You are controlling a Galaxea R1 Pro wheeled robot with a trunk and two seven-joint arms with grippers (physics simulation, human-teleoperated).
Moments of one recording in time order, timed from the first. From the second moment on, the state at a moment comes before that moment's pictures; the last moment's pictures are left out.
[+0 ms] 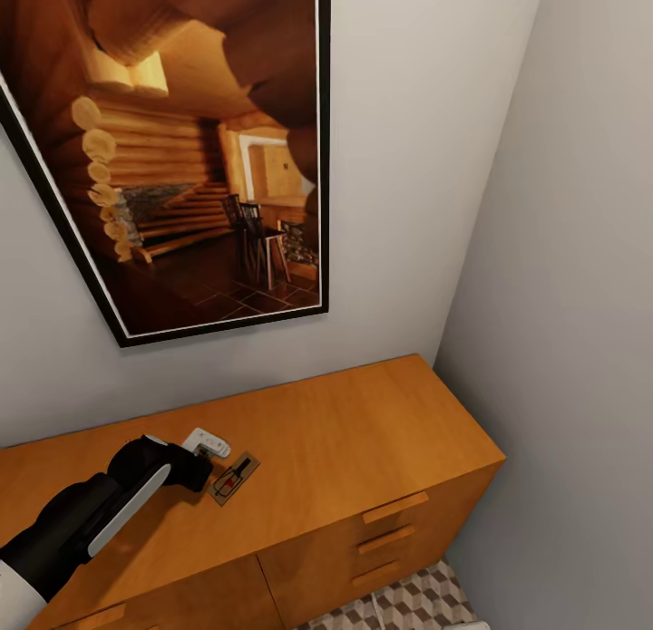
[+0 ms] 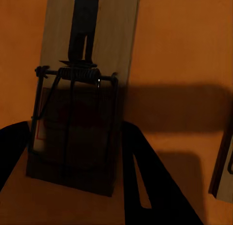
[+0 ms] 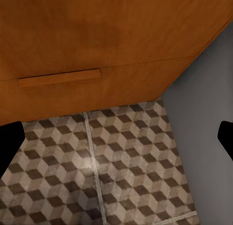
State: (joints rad) left arm -0.58 0.43 -0.55 -1.31 0.38 1.00 0.00; right arm -0.34 0.04 0.47 -0.02 -0.25 -0.60 -0.21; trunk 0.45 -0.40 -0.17
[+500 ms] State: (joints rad) left arm -0.58 0.43 -0.55 -1.30 0.38 1.00 0.00; right arm -0.34 0.04 0.47 -0.02 -0.25 -0.60 -0.21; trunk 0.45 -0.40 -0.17
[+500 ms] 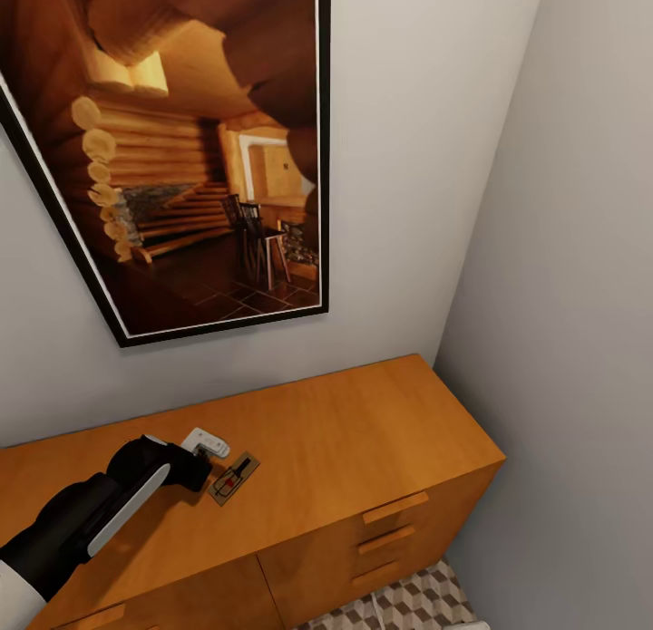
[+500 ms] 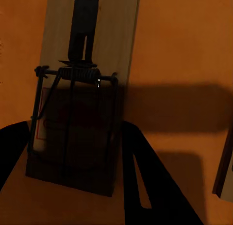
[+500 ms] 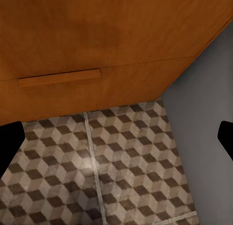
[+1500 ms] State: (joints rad) left arm -0.58 0.49 -0.54 -1.45 0.38 1.01 0.00; right arm -0.34 0.04 0.47 -0.02 -0.25 -0.60 -0.21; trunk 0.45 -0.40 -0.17
